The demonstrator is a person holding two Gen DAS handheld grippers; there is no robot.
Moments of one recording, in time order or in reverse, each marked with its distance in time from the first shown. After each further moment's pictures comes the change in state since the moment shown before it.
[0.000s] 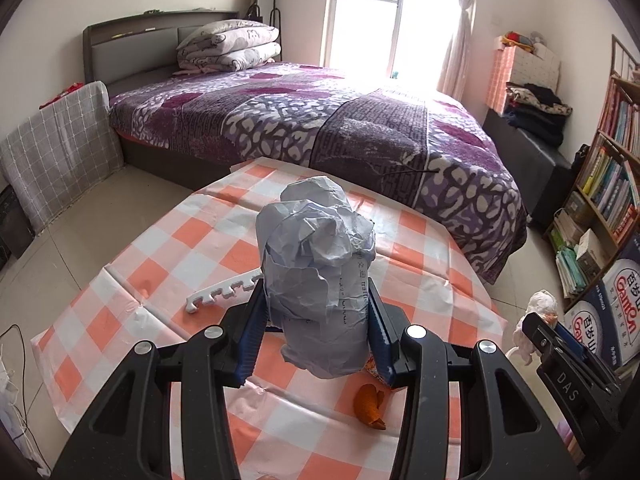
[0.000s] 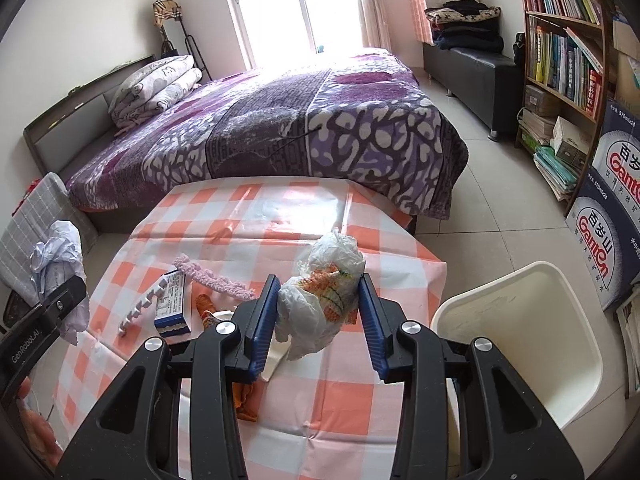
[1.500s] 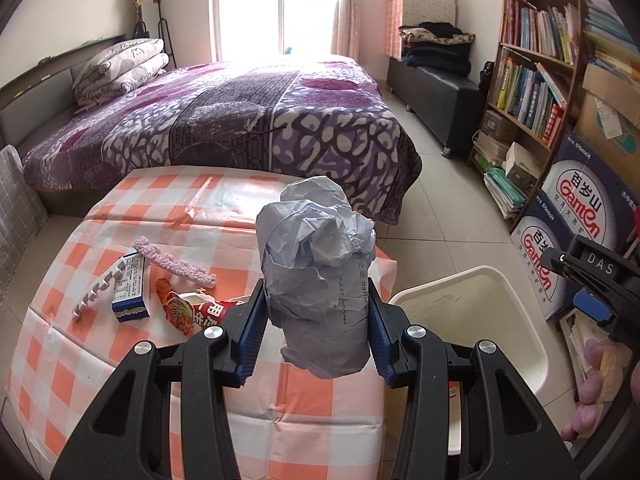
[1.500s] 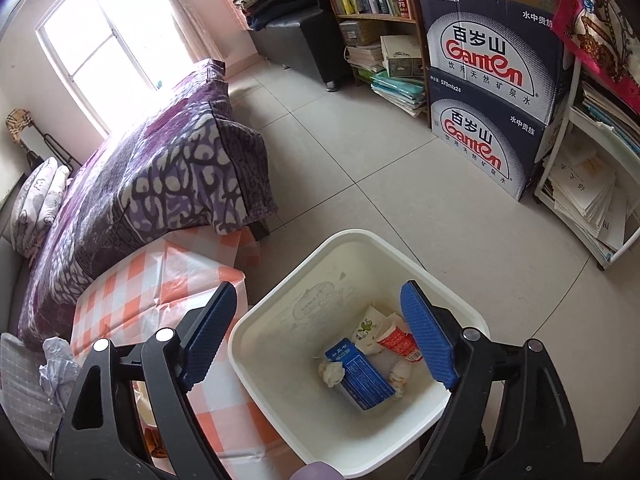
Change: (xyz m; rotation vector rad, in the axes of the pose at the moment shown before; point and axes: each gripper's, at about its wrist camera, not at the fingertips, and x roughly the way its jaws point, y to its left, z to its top) left arm 0.000 -0.176 -0.055 0.289 0.062 -0.208; right arm -0.032 -0.215 -0.003 0.509 0.038 -0.280
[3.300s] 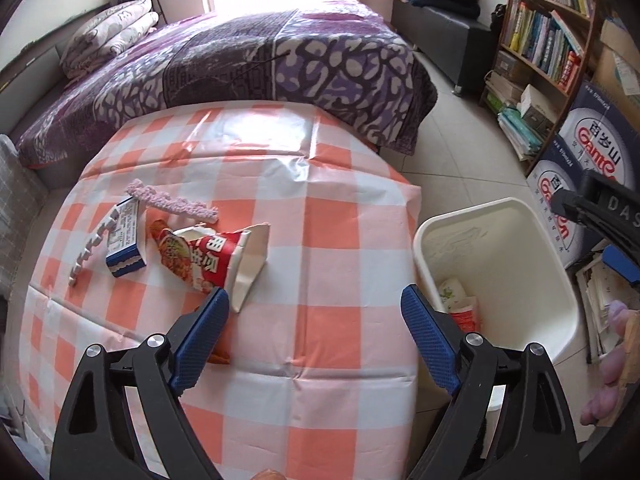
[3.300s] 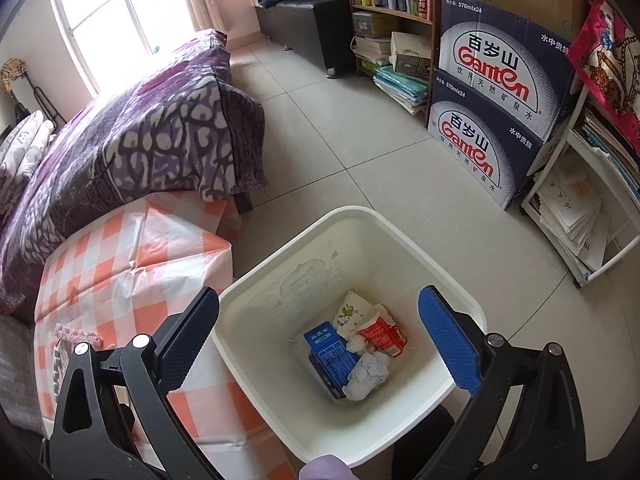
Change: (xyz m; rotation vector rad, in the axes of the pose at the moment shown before) left arm 0.042 0.023 -0.032 0.024 0.240 0.064; right arm 0.012 0.037 -0.024 -0.149 0.048 -0.104
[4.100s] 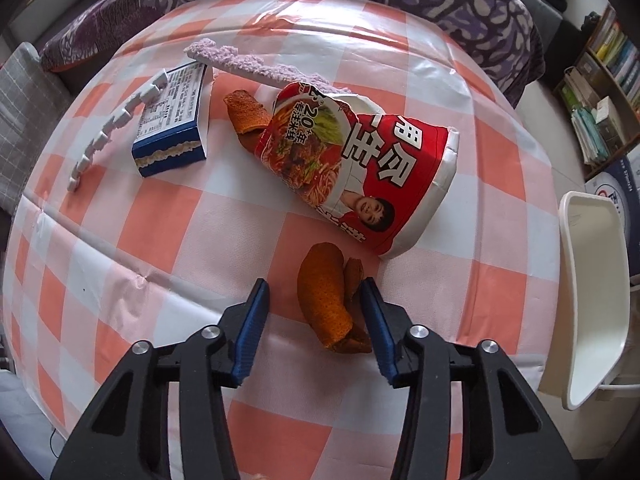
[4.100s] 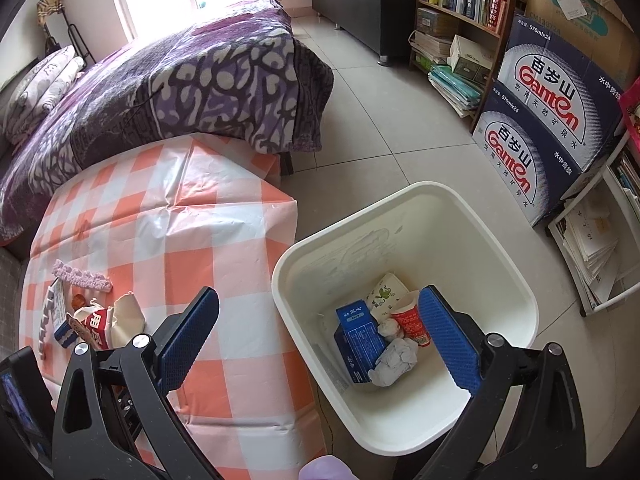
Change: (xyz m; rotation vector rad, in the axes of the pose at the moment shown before) left arm 0.071 0.094 -0.035 -0.179 0.238 0.043; right arm 0.014 0.077 -0.031 -0.181 0.062 0.019
